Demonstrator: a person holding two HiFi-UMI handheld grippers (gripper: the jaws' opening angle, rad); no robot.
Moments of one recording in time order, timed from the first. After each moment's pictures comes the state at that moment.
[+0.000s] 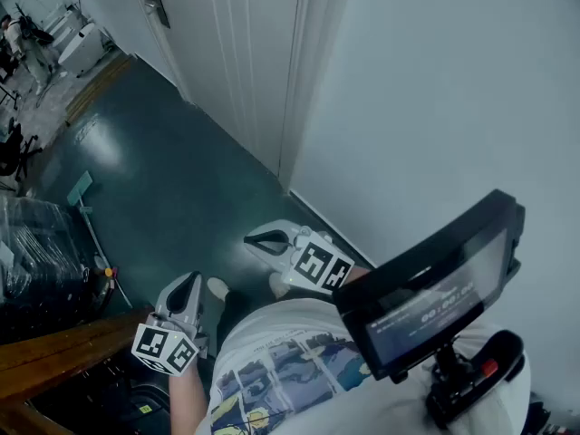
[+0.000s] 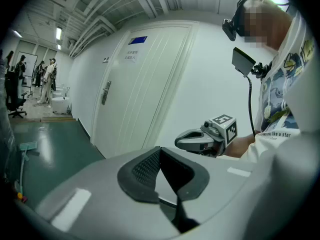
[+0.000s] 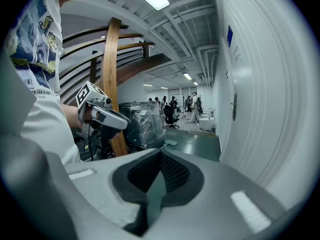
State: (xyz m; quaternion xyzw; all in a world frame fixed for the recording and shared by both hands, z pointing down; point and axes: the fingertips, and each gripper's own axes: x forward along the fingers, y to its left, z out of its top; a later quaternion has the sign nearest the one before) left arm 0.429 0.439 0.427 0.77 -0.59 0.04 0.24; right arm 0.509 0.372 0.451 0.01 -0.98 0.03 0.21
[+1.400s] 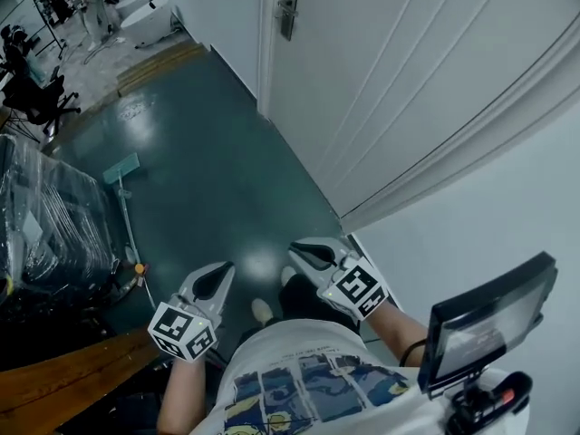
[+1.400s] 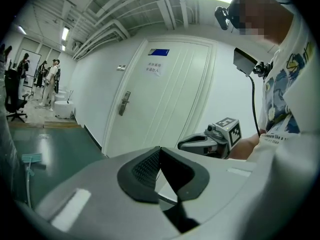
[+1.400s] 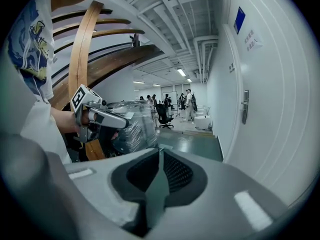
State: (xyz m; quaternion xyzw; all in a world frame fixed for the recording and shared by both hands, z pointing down) left arm 0.152 0.406 0.431 0.78 -0.58 0.01 0.22; right arm 0.247 0.335 0.455 0.05 -0.97 0.04 0.22
